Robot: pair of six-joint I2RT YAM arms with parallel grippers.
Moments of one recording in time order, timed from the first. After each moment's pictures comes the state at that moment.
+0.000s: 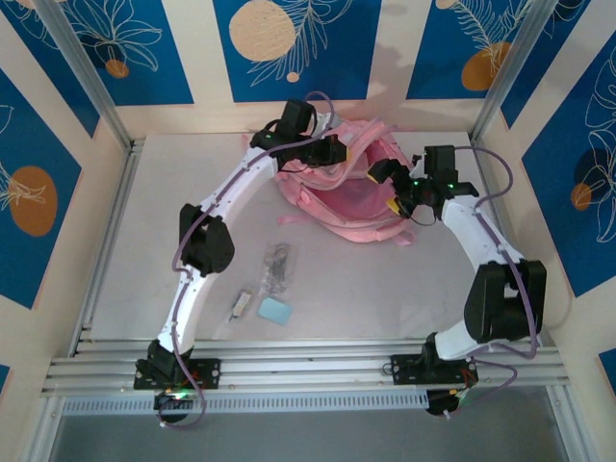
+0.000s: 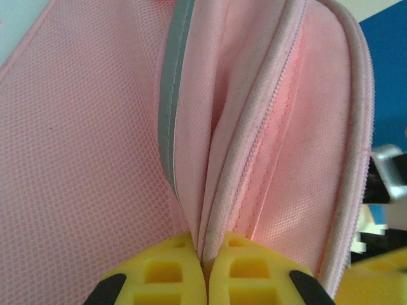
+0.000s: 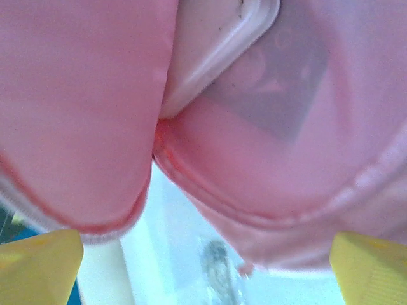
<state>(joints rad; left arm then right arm) -0.55 2.38 2.43 -0.69 0.60 -0.52 0.05 1.47 1.16 -0.48 -0.55 0.84</state>
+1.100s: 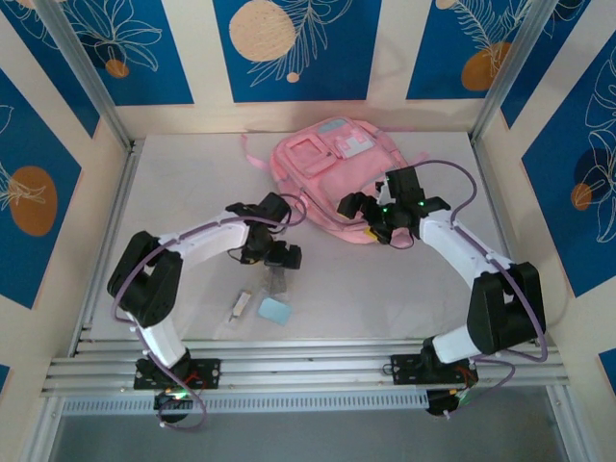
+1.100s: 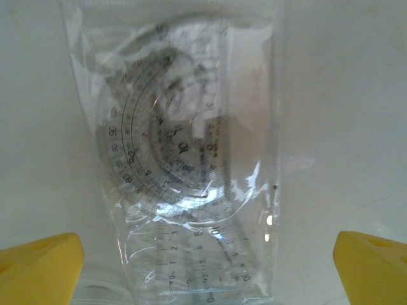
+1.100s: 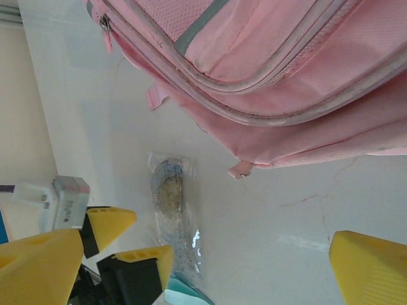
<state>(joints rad) -0.65 1.75 1.19 -0.81 0.11 -0.46 0.29 1.45 1.04 -0.52 -0.47 0.77</state>
